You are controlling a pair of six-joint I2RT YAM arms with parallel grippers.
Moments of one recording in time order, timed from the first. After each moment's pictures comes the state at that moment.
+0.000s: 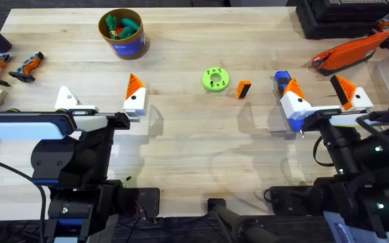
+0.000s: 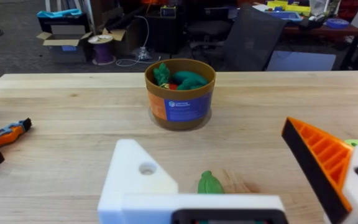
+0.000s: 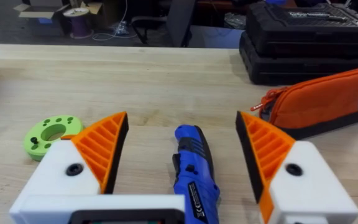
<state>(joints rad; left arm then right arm) 0.00 0.00 0.01 -0.02 0.00 -0.01 0.00 0.00 0.01 -0.10 -0.02 0.01</state>
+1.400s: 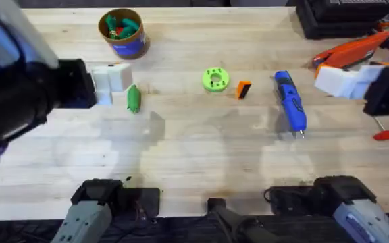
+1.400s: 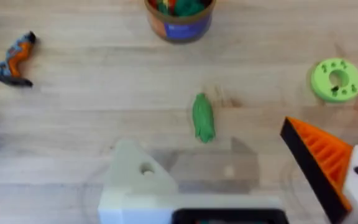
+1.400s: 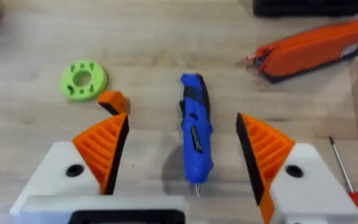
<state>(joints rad) 0.00 0.73 1.00 -0.99 0.00 -0.01 0.00 0.61 0.94 -0.95 -0.03 0.01</state>
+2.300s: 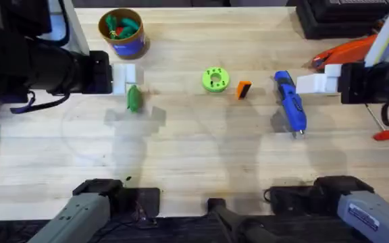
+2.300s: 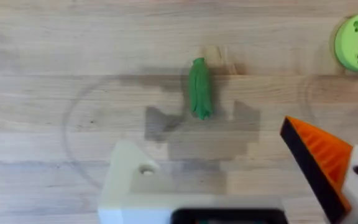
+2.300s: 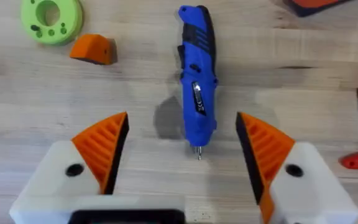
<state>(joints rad) -0.01 1.03 1.06 -1.07 0.03 -0.04 0.00 0.95 1.03 -1.13 -0.03 0.01</state>
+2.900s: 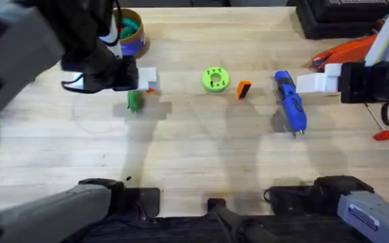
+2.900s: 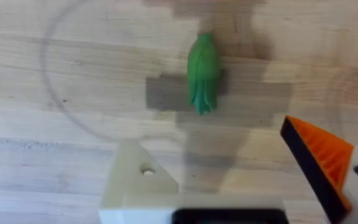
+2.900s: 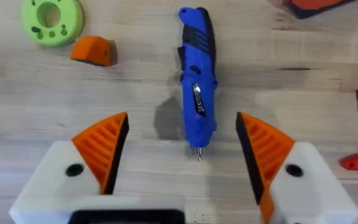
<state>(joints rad) -0.11 1.35 1.10 -1.08 -0.05 -0.23 0.00 0.95 1.03 -1.12 -0.03 0.01</state>
